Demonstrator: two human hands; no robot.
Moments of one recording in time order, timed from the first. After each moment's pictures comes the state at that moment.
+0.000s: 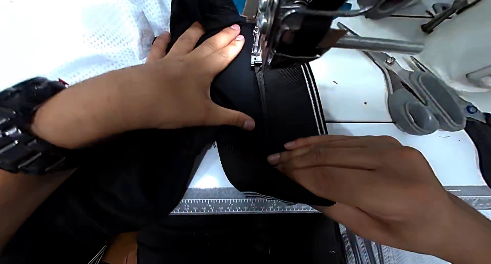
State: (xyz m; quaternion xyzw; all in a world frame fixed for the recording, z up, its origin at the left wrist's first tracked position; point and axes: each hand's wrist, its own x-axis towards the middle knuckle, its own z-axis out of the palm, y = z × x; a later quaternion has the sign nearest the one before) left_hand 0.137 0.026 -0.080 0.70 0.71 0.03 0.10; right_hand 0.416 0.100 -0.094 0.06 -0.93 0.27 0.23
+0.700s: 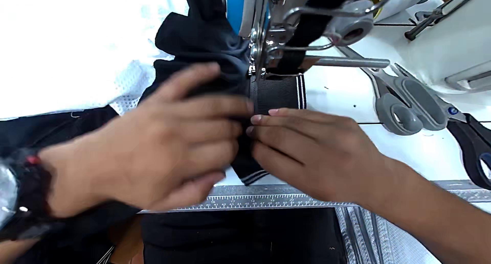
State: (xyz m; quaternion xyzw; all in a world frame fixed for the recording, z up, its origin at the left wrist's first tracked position) left_hand 0.136 -0.028 -0.080 0.90 0.40 0.20 0.01; right_hand 0.380 0.104 -0.098 0.10 -0.96 0.03 0.25
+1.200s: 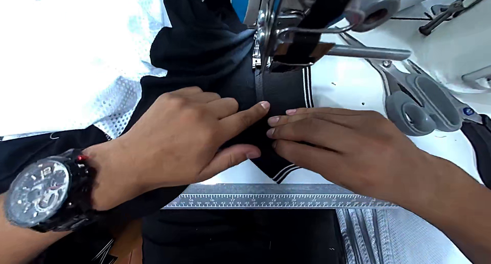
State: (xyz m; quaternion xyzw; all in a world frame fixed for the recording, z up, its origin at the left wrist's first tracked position) left_hand 0.160 -0.020 -0.097 0.83 0.53 0.13 -0.07; right_hand 0.400 0.125 -0.094 0.12 -0.97 0.08 0.21
